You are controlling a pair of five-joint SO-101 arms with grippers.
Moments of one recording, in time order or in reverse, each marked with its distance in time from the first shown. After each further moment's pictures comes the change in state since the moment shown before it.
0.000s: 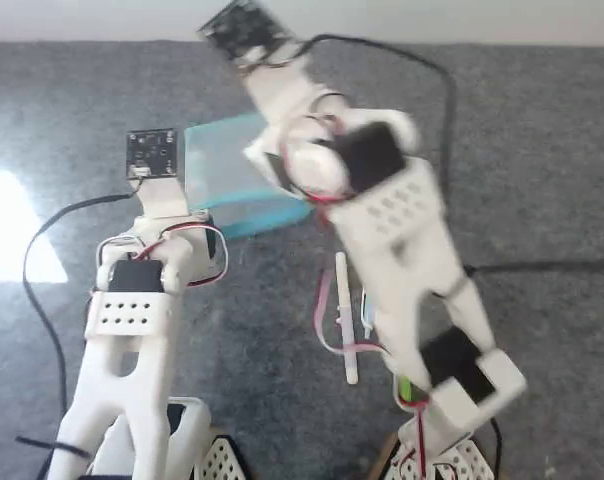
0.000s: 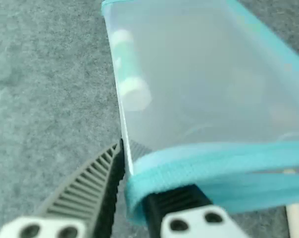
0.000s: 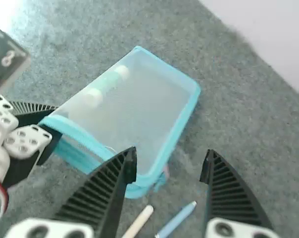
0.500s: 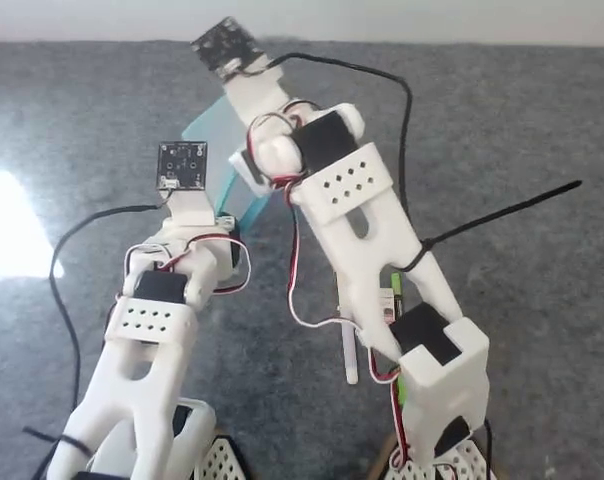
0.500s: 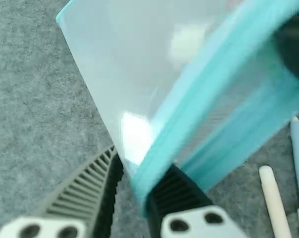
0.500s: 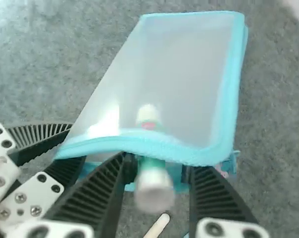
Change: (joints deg) left arm 7.7 0.0 6.6 -10.2 0.9; right arm -2.7 15.6 1.0 -8.0 -1.4
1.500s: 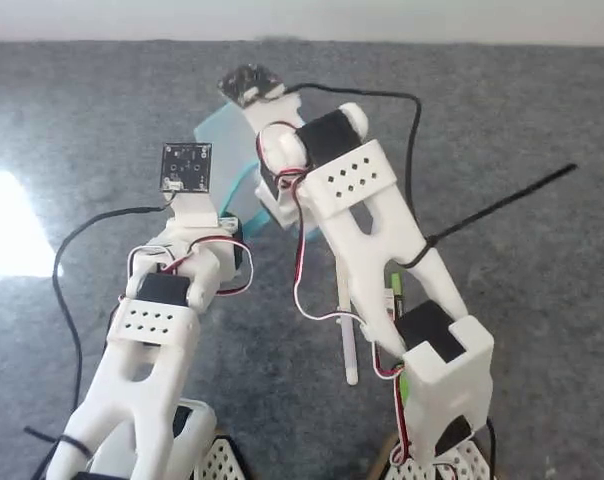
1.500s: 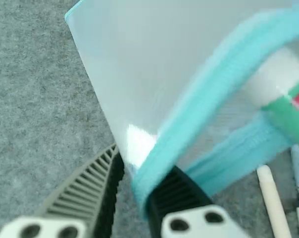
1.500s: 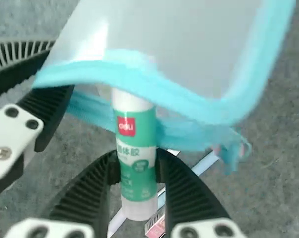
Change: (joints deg) left arm 0.4 0.0 1.8 -2.5 -0.1; right arm 3.2 -0.4 2.6 15.0 -2.5
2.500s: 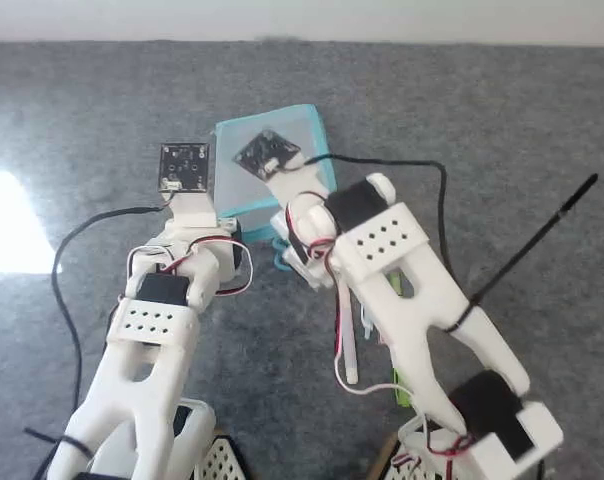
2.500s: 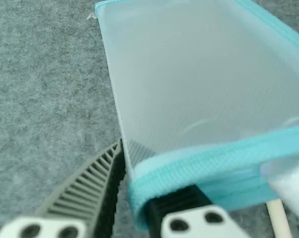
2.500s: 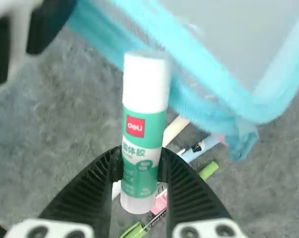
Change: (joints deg) left arm -1.0 -0.1 -0.4 0.4 0.3; right arm -1.7 -26.6 46.9 -16.2 4.2
